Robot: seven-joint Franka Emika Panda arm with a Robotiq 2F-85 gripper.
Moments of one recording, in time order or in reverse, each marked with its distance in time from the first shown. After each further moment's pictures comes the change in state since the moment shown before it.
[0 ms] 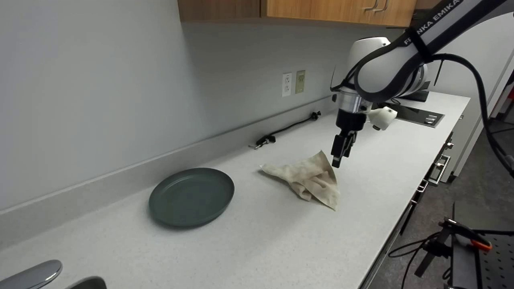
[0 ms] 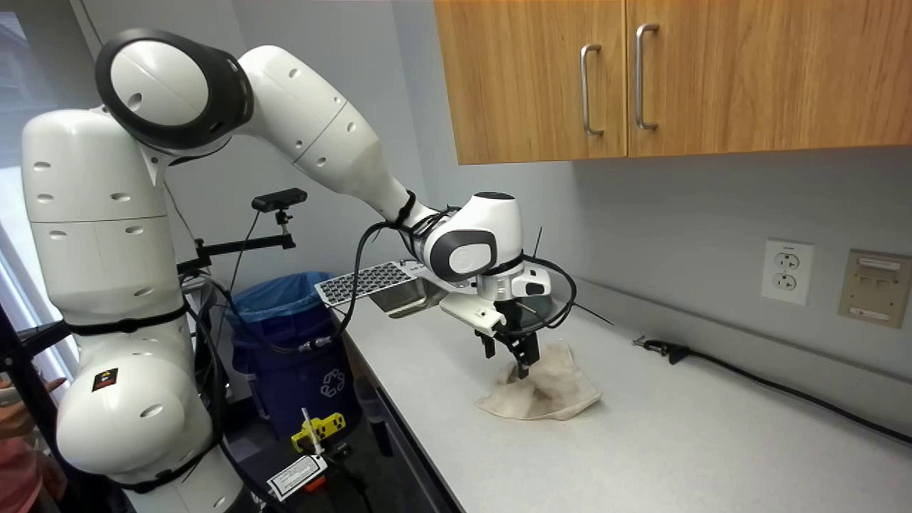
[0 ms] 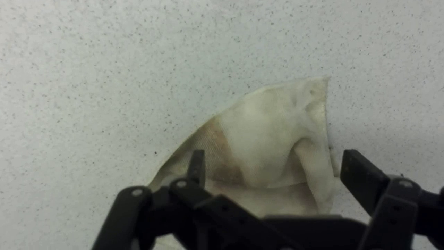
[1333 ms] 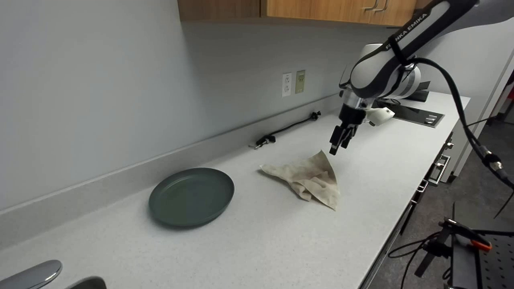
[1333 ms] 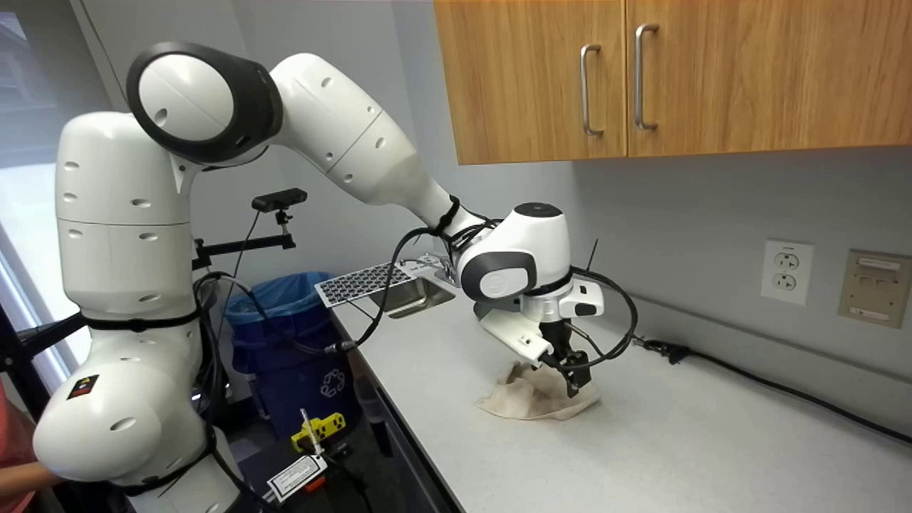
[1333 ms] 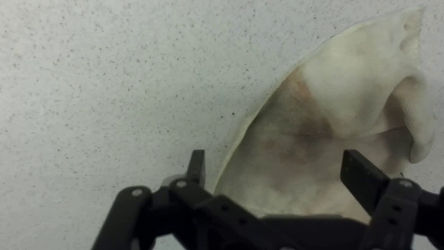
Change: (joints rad) arm -0.176 0.118 0.027 0.100 0.135 0.102 -0.157
